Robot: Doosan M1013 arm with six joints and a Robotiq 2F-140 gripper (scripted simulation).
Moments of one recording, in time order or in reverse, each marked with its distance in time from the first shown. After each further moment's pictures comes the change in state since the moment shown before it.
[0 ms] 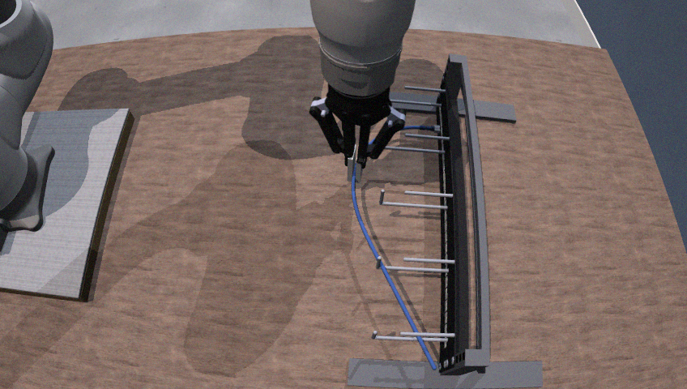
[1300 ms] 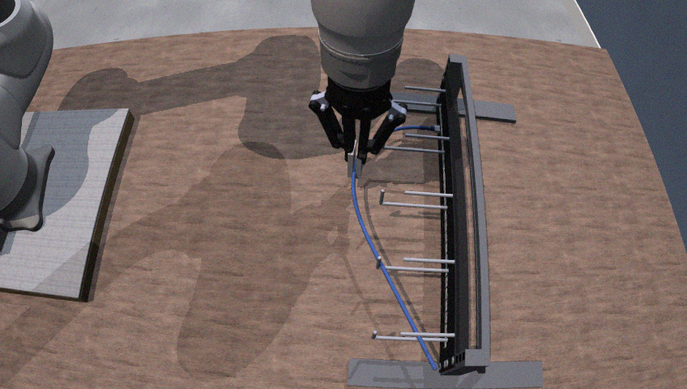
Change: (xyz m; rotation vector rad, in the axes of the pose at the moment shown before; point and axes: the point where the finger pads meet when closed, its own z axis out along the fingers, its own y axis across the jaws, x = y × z) arm 0.000 0.000 -0.012 0.000 0.000 0.000
